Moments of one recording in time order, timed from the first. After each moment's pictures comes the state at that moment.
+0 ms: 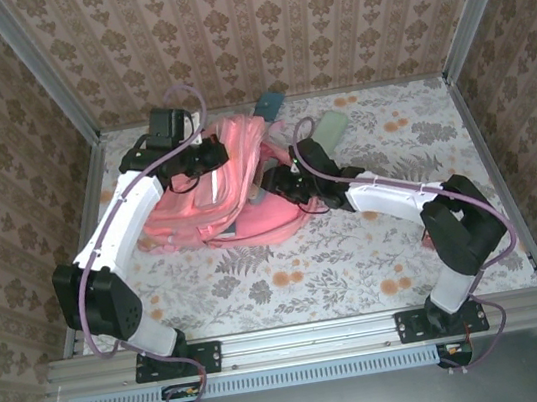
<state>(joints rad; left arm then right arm) -0.38 1.55 1.47 -0.71 0.36 -0.47 0.61 1.69 1.09 -0.01 -0.22 1.05</state>
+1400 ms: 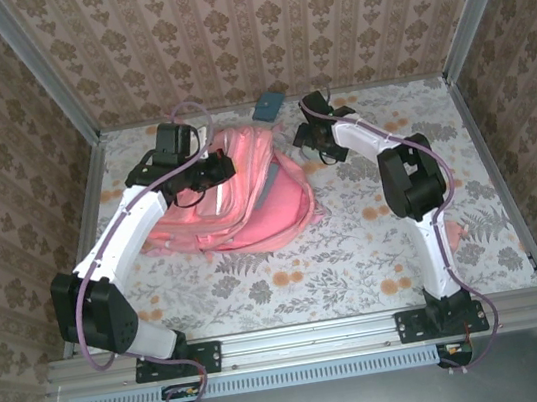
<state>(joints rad) -0.41 1.47 1.30 -0.62 0.39 -0.49 0.32 2.26 1.84 -0.66 0.16 0.82</state>
